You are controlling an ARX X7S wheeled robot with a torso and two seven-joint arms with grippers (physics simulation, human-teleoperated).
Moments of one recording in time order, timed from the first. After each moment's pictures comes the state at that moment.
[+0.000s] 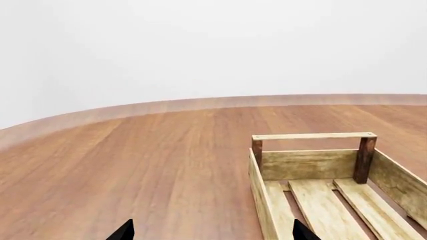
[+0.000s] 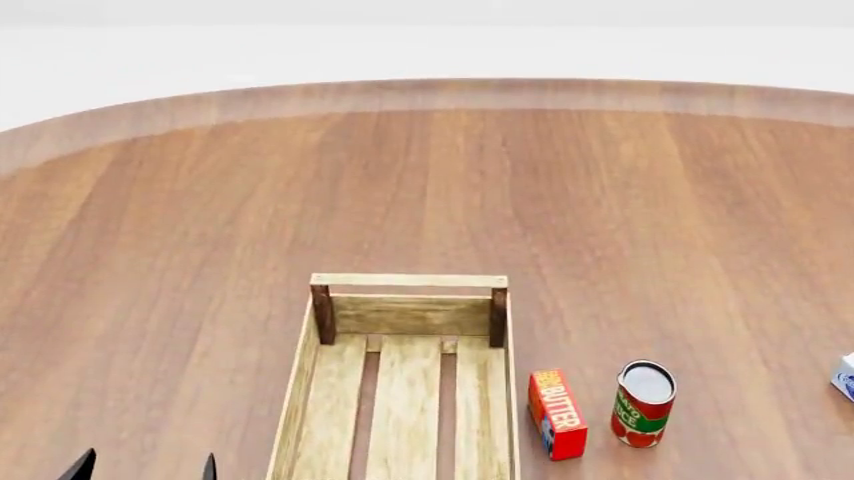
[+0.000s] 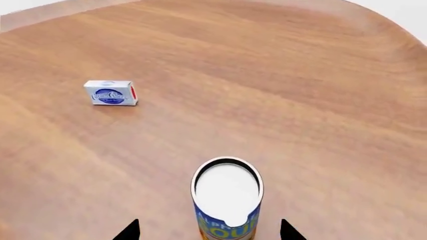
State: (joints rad) left arm -0.02 -0.17 0.21 -0.03 -0.15 0.04 -0.21; right arm 0.03 0.15 0.24 -0.13 0.47 0.42 0.87
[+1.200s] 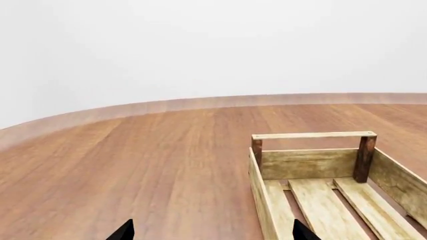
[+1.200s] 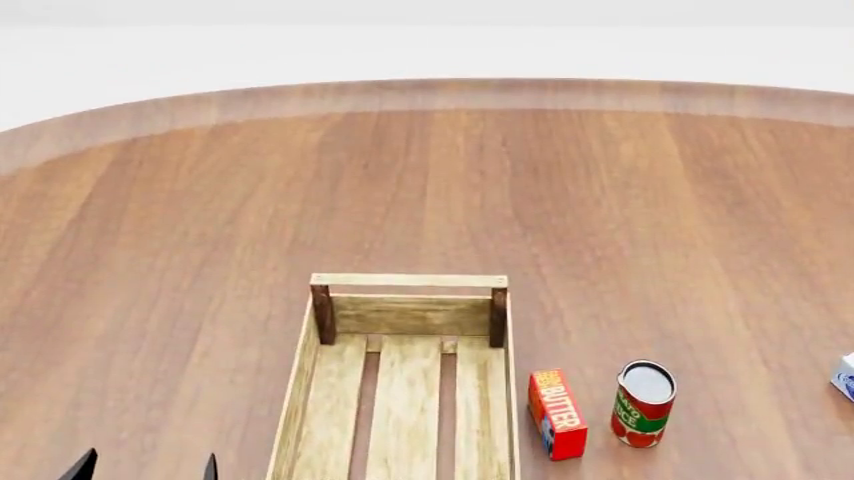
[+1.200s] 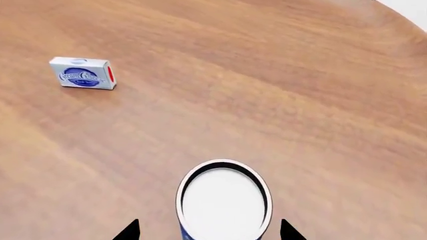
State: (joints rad) left arm -0.03 -0.20 0.25 -0.03 -0.17 0.04 -0.24; right arm 0.15 0.22 0.23 0.19 0.46 0.34 0.81
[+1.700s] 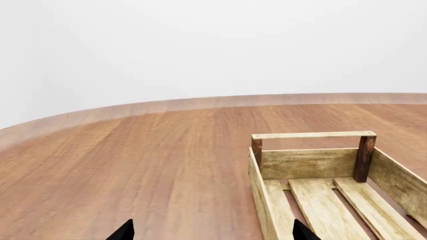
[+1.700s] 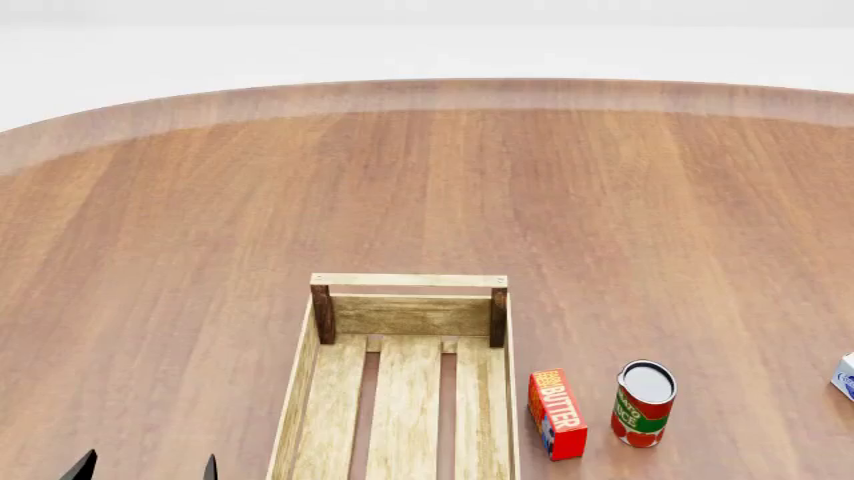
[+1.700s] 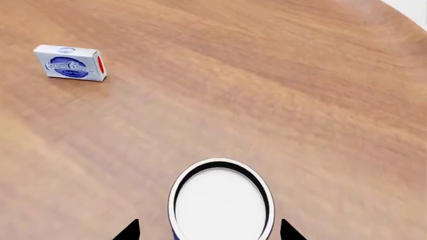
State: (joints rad) left arm -0.03 -0.20 0.26 -0.03 -0.18 0.05 -0.25; right arm 0.19 0.23 0.22 0.29 0.45 0.32 0.79
